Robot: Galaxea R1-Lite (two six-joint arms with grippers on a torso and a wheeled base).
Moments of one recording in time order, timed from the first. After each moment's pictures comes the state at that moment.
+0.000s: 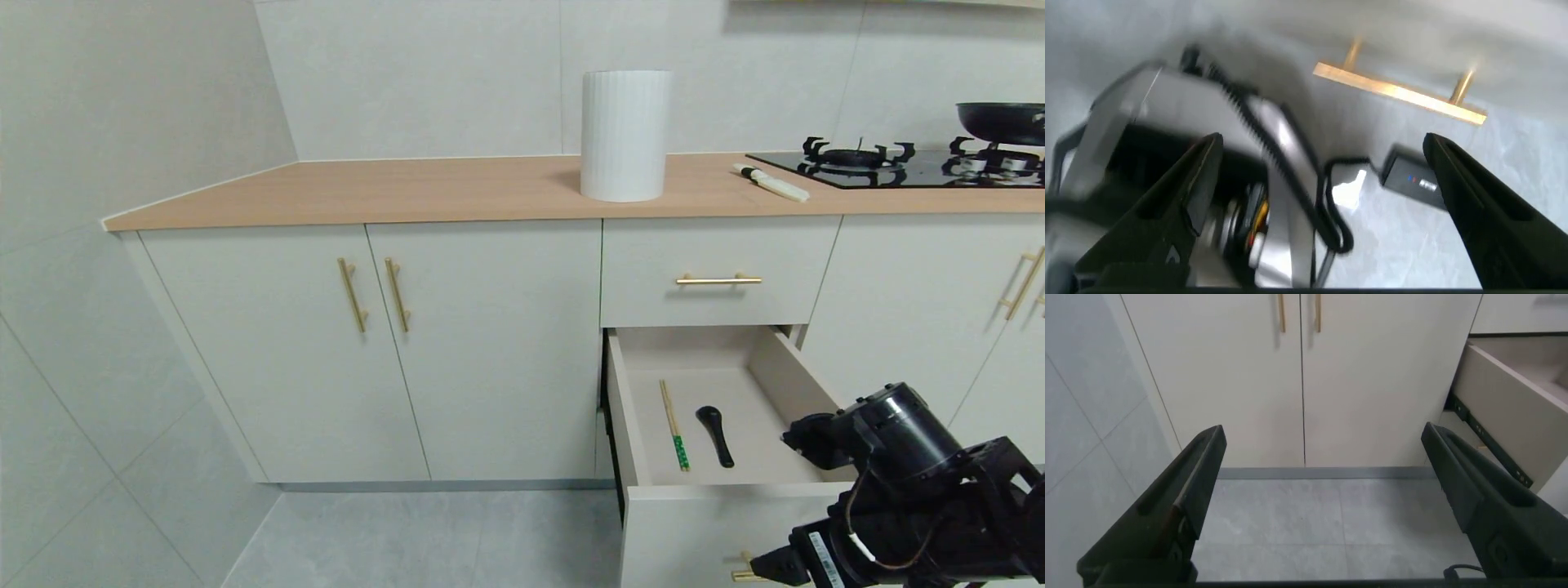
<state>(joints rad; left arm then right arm) 0.00 0.00 0.00 0.00 0.01 0.00 0.49 1.65 -0.59 -0.01 -0.04 0.23</state>
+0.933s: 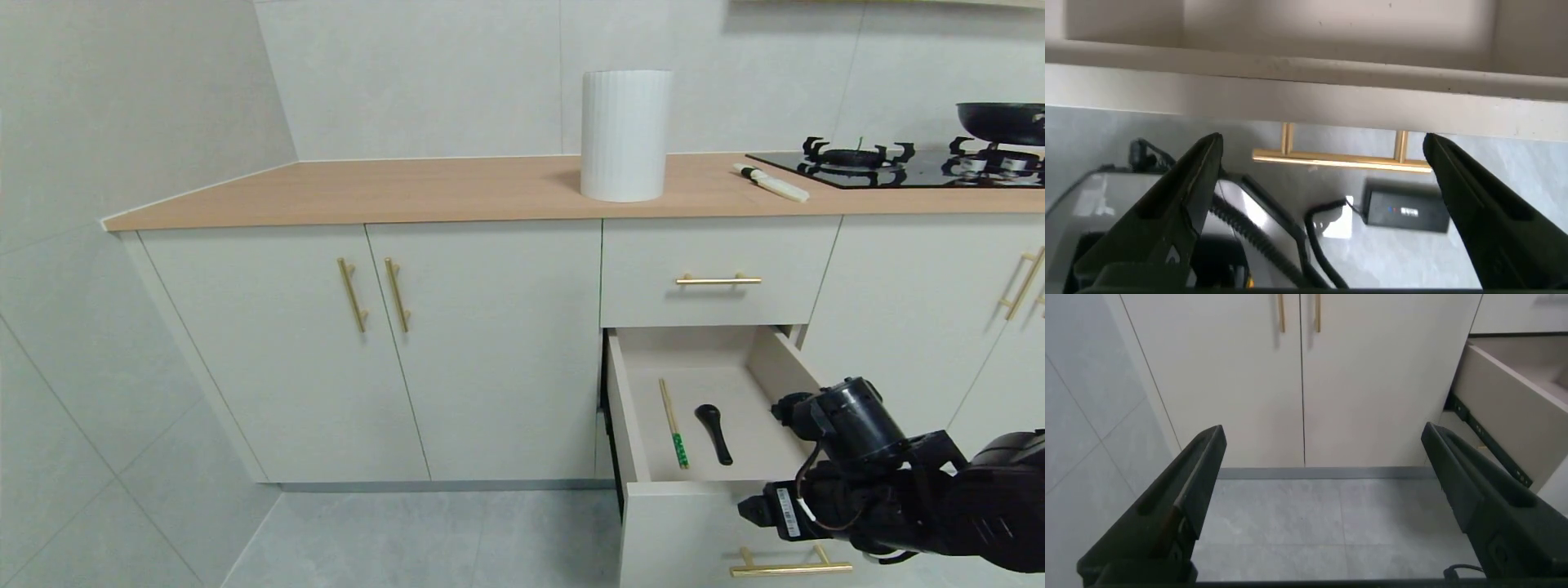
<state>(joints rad) 0.00 0.00 0.00 0.00 0.01 0.00 0.46 1.80 -0.60 -0.25 -0.25 0.31</state>
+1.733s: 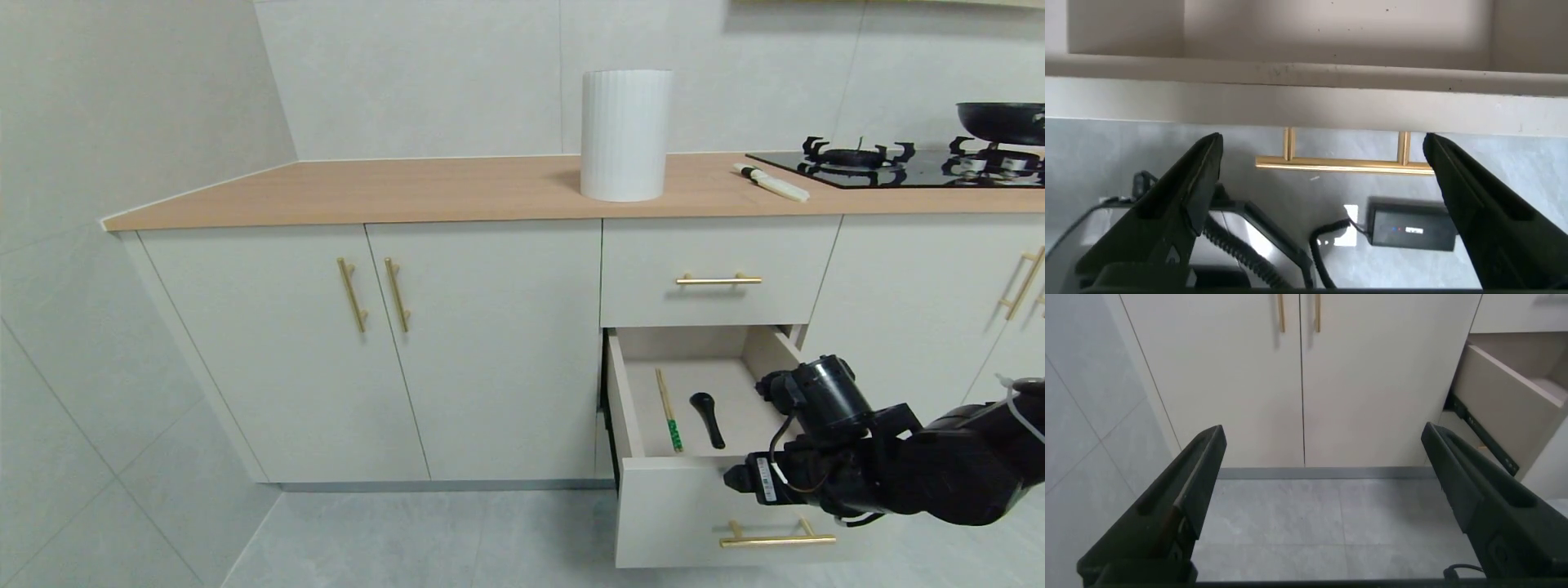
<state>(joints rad) 0.00 0.00 0.00 0.00 0.01 0.00 0.42 1.90 -0.72 -0.25 -0.25 0.30</state>
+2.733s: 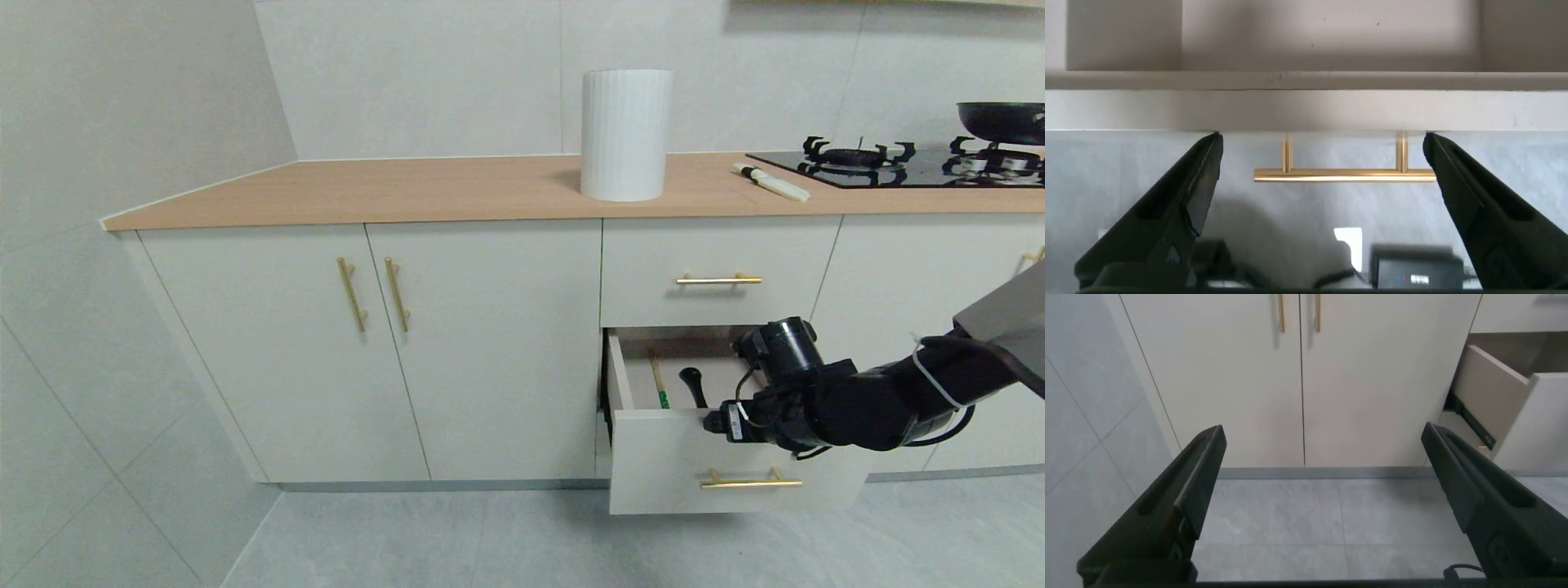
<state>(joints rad) 0.00 0.00 0.00 0.00 0.01 0.00 0.33 2.10 -1.01 -0.25 -0.25 0.25</state>
